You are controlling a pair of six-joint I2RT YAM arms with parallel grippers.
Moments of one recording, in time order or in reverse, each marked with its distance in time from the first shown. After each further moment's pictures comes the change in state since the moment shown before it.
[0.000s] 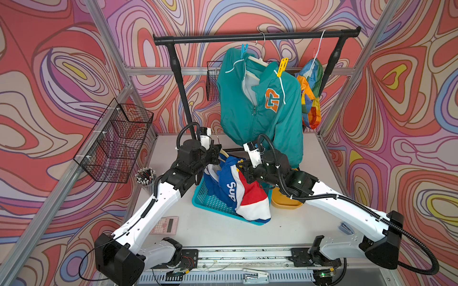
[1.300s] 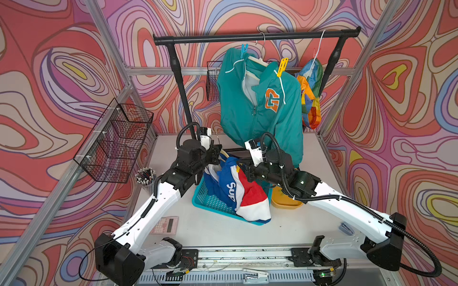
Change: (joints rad) left arm 0.000 0.000 0.000 0.000 0.024 0.000; right arm -0.005 -0.019 -0.004 0.044 -0.015 -0.029
